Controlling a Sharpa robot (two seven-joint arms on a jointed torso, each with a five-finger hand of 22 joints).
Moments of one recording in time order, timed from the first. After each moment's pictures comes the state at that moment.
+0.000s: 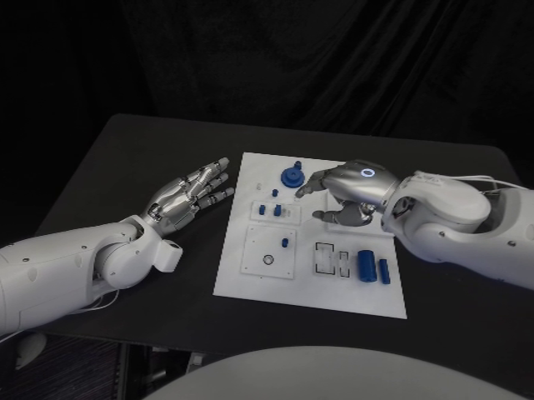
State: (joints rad) left arm 1.08 -0.91 -0.21 1.42 -0.13 0.13 0.68; left_hand 1.16 0.29 -0.32 0.29 0.07 0.24 -0.02 0.04 0.04 0.03 0.03 0.06 0.02 0.00 0.12 0.00 0.00 0.16 0.05 0.23 0.04 0.15; right arm 1.34 -0.95 -0.25 1.78 -1.73 -0.32 -0.10; right_hand 1.37 -0.05 0.27 0.07 0.40 0.68 0.07 0.09 0.25 0.56 0.15 0.46 0.33 1.30 0.05 1.10 0.97 0.16 1.28 0.15 0.62 1.31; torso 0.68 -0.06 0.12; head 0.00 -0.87
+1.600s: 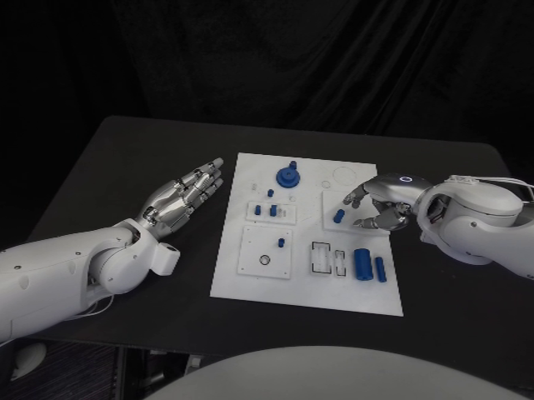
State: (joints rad) left arm 1.08 -0.91 -0.21 1.44 -0.16 0.06 0.68; left_hand 1.24 0.21 -0.33 0.29 0.16 0.28 -0.06 0.04 0.03 0.05 -0.07 0.06 0.02 0.00 -0.03 0.00 0.00 0.13 0.00 -0.03 0.01 0.00; right arm 1.28 -1.05 -0.25 1.70 -1.57 -0.18 -0.14; right_hand 1.38 -0.07 0.22 0.08 0.27 0.68 0.17 0.07 0.18 0.66 0.14 0.47 0.18 1.31 0.05 1.13 0.92 0.16 1.31 0.15 0.65 1.31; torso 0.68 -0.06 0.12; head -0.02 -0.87
